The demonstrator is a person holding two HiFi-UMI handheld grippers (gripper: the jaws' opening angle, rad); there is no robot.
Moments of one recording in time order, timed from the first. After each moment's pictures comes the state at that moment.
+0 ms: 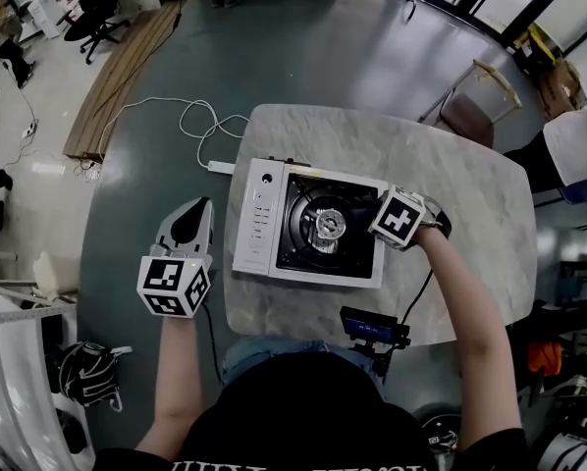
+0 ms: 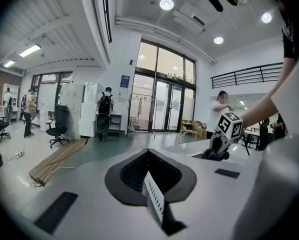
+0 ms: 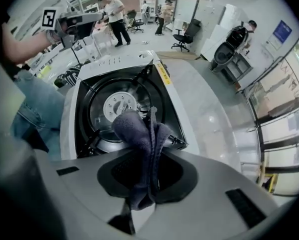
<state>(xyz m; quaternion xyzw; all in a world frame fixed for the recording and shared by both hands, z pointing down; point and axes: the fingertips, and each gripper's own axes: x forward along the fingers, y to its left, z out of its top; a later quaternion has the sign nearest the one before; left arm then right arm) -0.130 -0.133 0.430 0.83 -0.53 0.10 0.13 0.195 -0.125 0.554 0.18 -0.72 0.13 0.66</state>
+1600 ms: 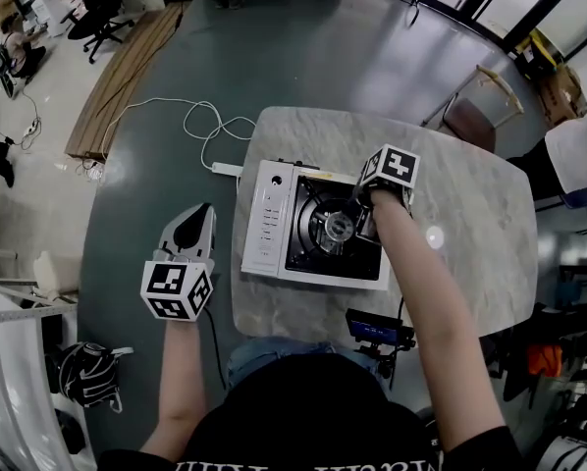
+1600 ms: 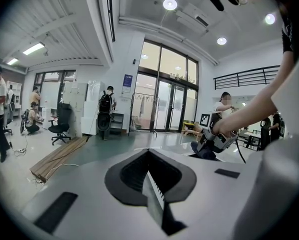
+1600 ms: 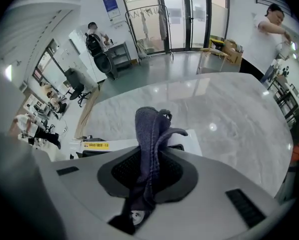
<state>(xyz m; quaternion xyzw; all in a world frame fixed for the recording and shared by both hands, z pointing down) -0.147 -0.128 0.441 0.82 -0.54 0.10 0.15 0.196 -0.211 0.557 0.63 -0.52 0.50 0.31</state>
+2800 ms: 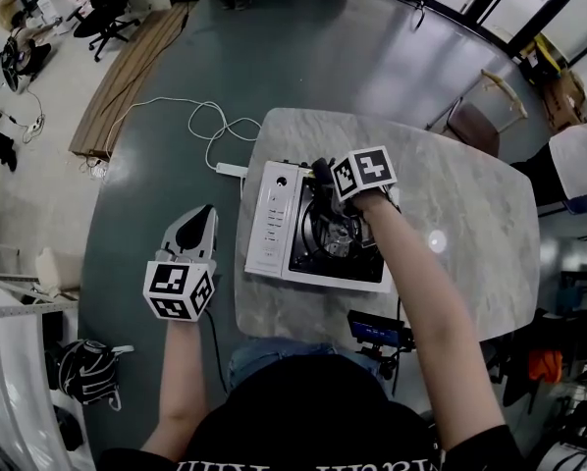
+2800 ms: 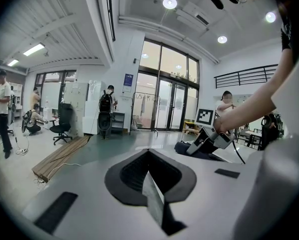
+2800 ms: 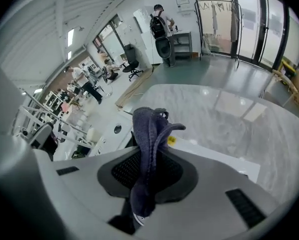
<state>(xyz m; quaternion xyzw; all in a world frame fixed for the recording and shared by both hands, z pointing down) -0.154 -0.123 0.445 0.82 -0.54 0.10 0.15 0.076 -0.210 0.554 0.39 -0.72 0.42 0.40</state>
